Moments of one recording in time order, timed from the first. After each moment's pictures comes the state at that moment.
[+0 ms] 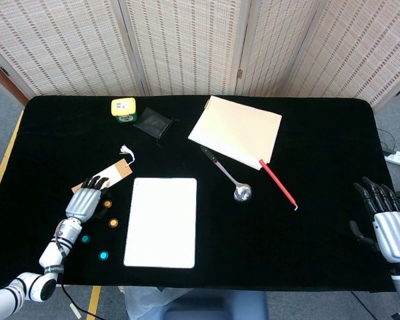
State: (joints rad) left arm -0.55 -1.56 -0.10 -1.08 1.30 0.92 0.04; right arm 0.09 -1.06 0.06 -1.59 -1.56 1.50 0.14
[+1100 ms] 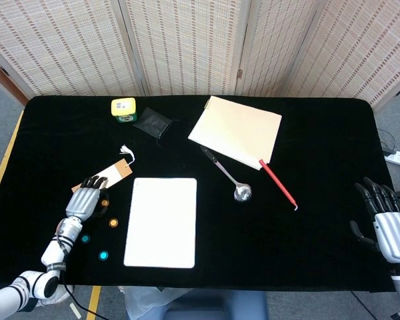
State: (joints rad) left arm -0.56 -1.60 -0.10 -1.01 1.28 0.90 0.01; right arm 0.08 -1.06 0.06 -1.60 -1.55 1.50 0.13
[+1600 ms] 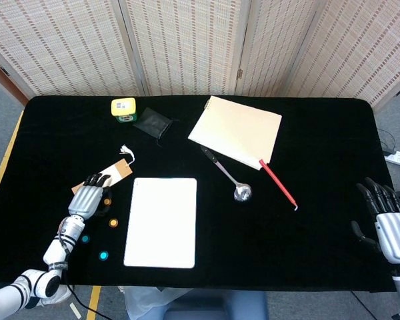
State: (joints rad) left arm -0.58 -1.59 -0.11 -1.05 1.29 0.92 0.02; right arm 0.08 -1.06 0.06 -1.60 -1.54 1.50 0.13
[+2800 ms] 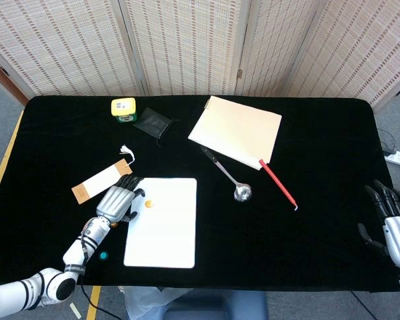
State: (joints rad) left arm -0.66 -1.51 -0.10 -1.39 1.24 0.93 0.28; right arm 0.05 -1.07 0.05 -1.56 -1.55 1.53 0.18
